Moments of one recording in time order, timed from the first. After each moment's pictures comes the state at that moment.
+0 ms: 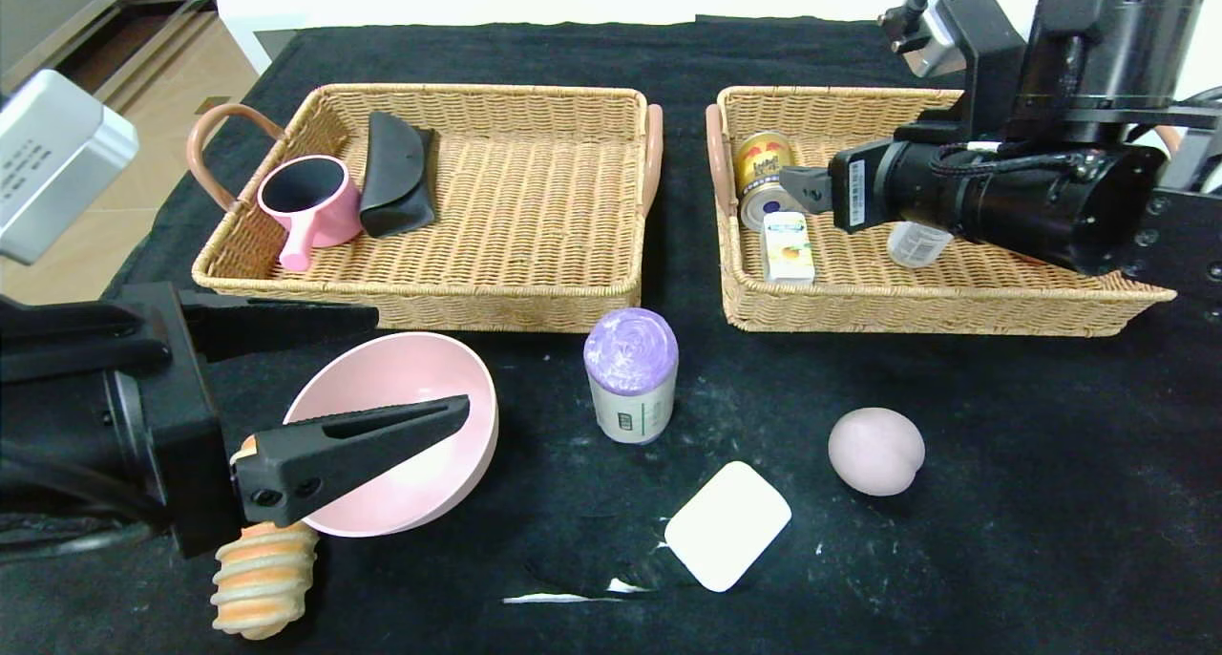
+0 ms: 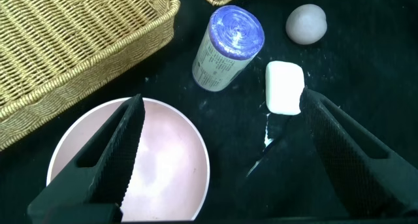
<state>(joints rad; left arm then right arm) -0.50 1.15 -0.92 0.00 -0.24 0.15 0.51 1.76 -1.48 -0.21 -0.24 -0.14</state>
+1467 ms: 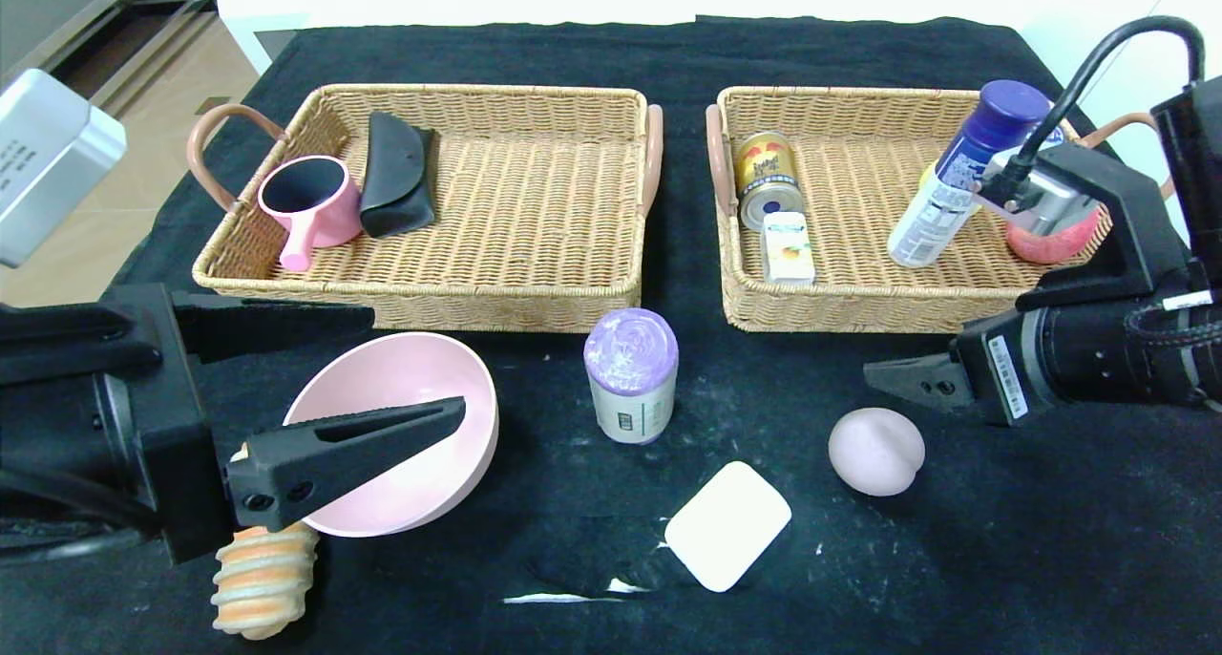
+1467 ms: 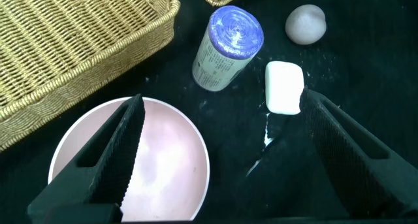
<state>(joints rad) -0.50 1.14 -0.92 0.00 -0.24 0.15 0.55 1.50 -1.27 0.38 -0.16 0.00</state>
